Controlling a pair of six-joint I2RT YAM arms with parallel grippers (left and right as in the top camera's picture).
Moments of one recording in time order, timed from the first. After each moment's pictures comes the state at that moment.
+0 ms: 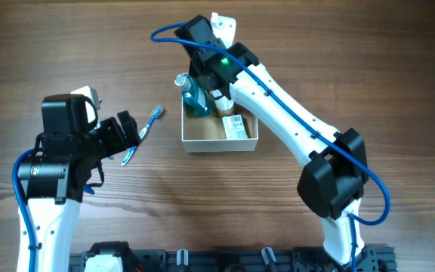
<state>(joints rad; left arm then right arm) 0.01 1.04 1.05 -0.97 0.06 -0.35 0.68 2.11 1.96 -0.84 0.38 0.72</state>
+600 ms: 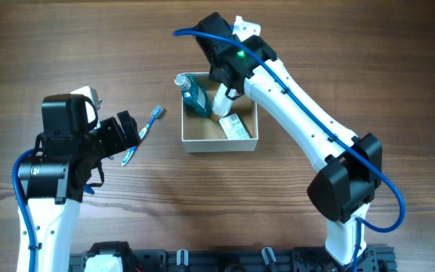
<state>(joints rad) 0.01 1.04 1.05 -0.97 0.06 -0.35 0.63 2.05 1.96 -1.07 0.40 0.81</state>
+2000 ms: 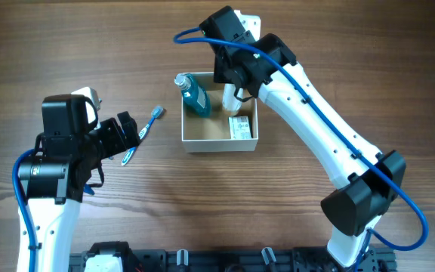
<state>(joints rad) 0.01 1.04 1.05 -0.98 0.06 -0.35 0.63 1.95 1.95 -1.08 0.34 0.62</state>
